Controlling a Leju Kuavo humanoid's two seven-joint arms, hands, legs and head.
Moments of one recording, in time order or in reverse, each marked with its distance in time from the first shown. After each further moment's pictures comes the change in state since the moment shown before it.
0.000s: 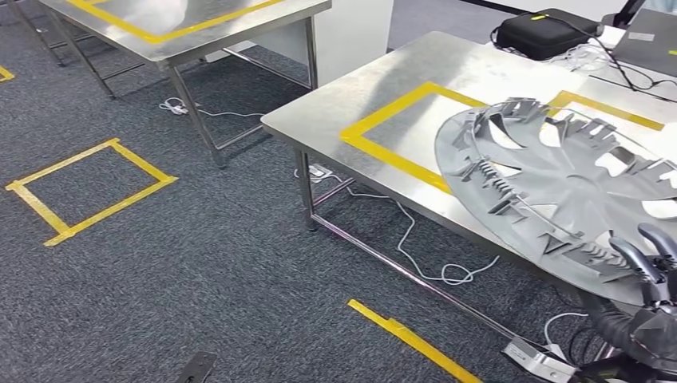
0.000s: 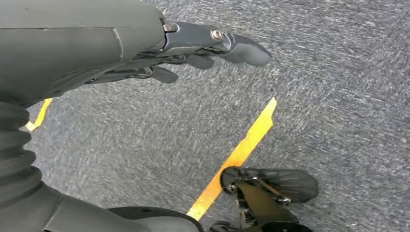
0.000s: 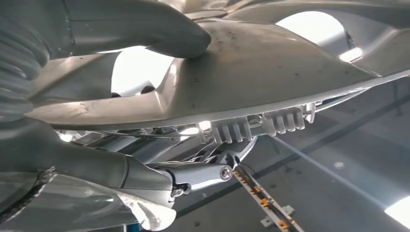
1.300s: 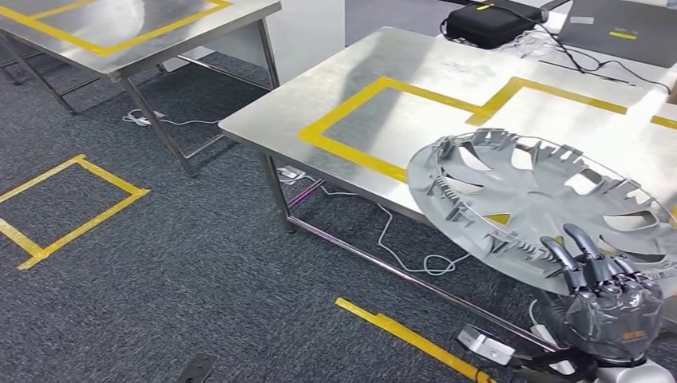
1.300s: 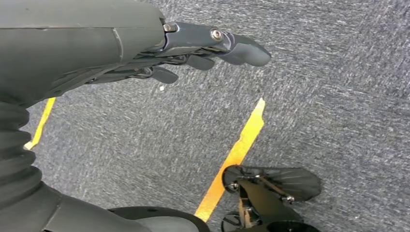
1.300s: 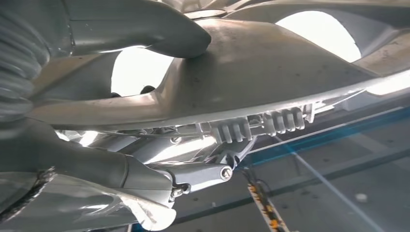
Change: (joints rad) left arm 0.007 0.005 0.002 0.000 -0.011 -0.016 -0.011; right arm 0.008 0.087 0.036 0.106 0.219 0.000 0.052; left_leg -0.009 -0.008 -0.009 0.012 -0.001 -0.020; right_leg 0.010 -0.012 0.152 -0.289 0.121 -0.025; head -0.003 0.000
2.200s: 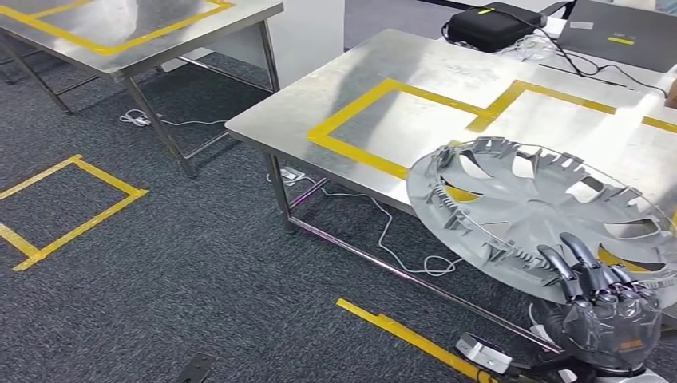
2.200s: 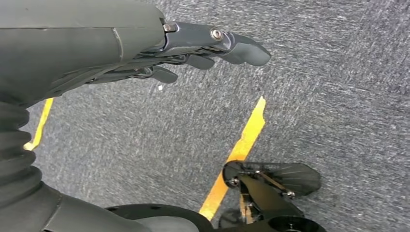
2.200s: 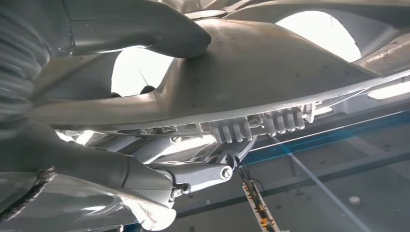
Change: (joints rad) left arm 0.001 0.005 0.000 0.000 -0.007 -0.038 0.011; right arm 0.038 0.021 -0.024 -0.018 0.023 0.000 -0.021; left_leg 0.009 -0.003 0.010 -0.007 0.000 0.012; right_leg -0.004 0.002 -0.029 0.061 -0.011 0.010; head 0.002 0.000
